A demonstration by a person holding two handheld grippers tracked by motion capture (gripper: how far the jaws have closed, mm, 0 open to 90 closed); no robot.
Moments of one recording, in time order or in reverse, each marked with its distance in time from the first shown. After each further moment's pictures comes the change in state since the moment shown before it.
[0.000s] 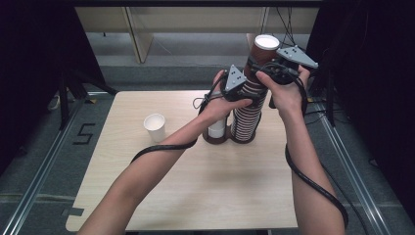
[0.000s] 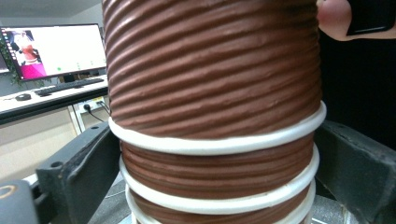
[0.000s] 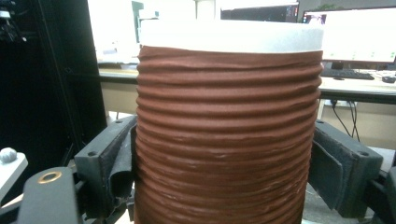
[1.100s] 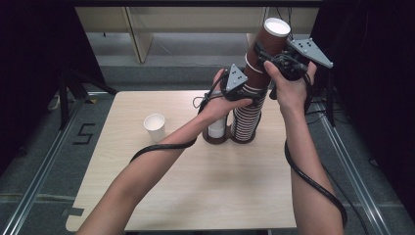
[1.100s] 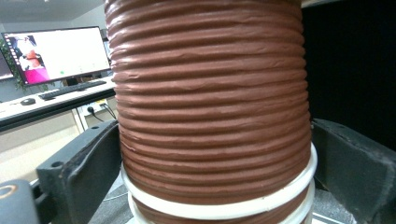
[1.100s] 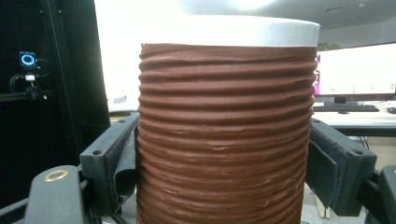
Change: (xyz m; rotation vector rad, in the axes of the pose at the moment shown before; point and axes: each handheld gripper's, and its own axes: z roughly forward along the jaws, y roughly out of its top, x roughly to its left) left arm 0.001 0.003 -0.001 0.018 0.007 0.043; right arm -0.002 0.024 -0.014 -0.187 0.021 0.068
